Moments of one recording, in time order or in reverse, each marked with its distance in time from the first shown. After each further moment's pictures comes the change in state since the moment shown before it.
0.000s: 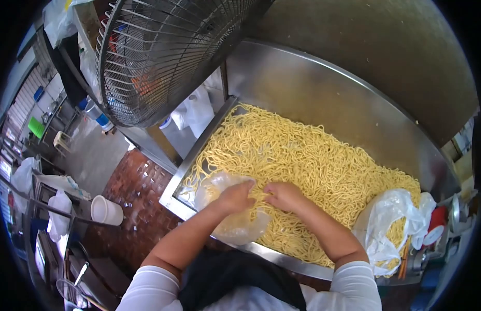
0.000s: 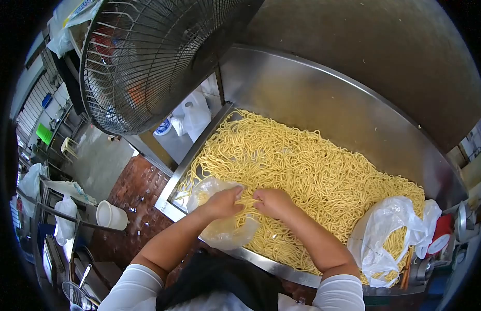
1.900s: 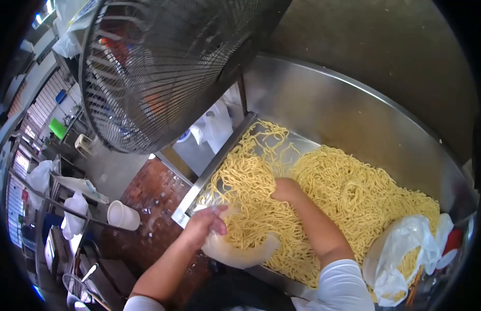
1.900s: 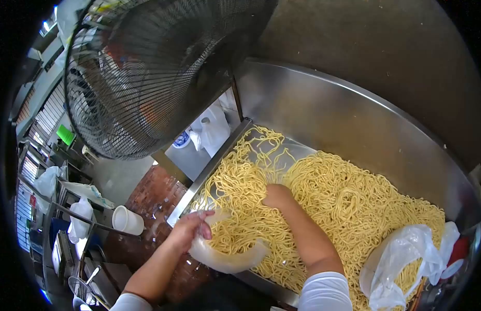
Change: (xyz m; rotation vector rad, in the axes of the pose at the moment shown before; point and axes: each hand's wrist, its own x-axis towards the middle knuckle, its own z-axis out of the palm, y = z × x) left_hand -0.089 -0.024 -0.066 -1.266 0.215 -0.393; right_hand 0.131 0.041 -0.002 -0.059 -0.112 0.176
